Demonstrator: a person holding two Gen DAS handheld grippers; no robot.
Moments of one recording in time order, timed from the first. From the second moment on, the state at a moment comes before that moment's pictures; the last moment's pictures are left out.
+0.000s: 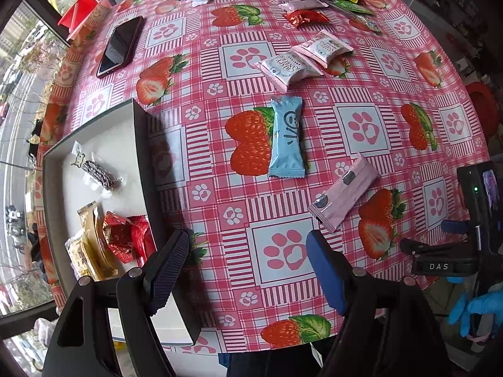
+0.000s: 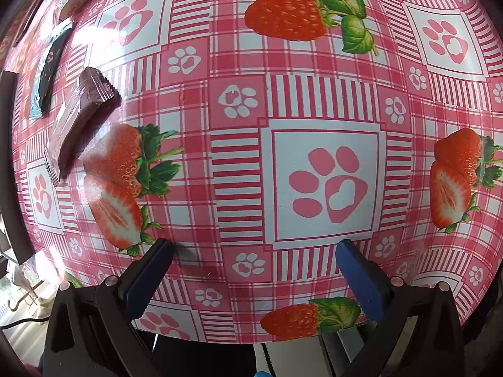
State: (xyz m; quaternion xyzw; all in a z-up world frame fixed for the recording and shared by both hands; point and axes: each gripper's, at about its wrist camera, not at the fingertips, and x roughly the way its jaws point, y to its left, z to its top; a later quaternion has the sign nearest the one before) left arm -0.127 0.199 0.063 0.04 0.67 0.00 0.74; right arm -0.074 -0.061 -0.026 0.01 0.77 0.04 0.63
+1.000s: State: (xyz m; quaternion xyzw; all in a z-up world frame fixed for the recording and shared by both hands) left arm -0.125 0.238 0.063 0.03 0.67 -0.03 0.74; right arm -0.070 -0.062 -0.023 0.10 0.79 0.01 0.60
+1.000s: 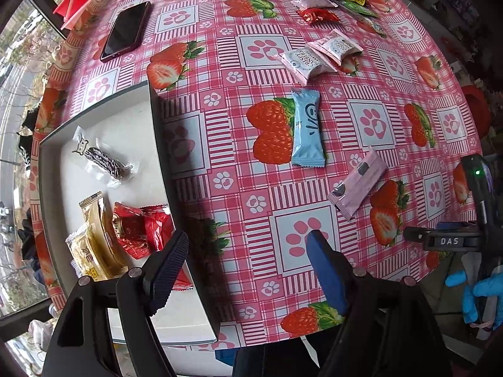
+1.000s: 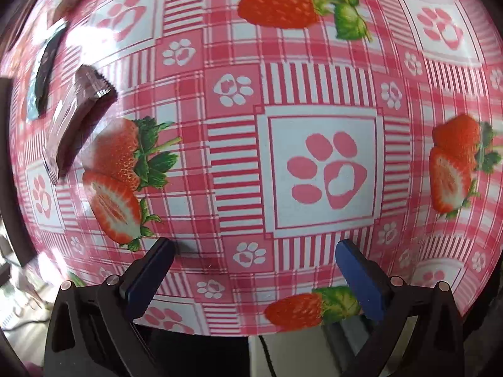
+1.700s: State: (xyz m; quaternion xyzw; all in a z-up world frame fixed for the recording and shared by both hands) left arm -0.089 0.247 0.059 0.02 0.67 -0.06 0.74; right arm -0.042 0.040 0.004 0.10 0.75 0.01 0.66
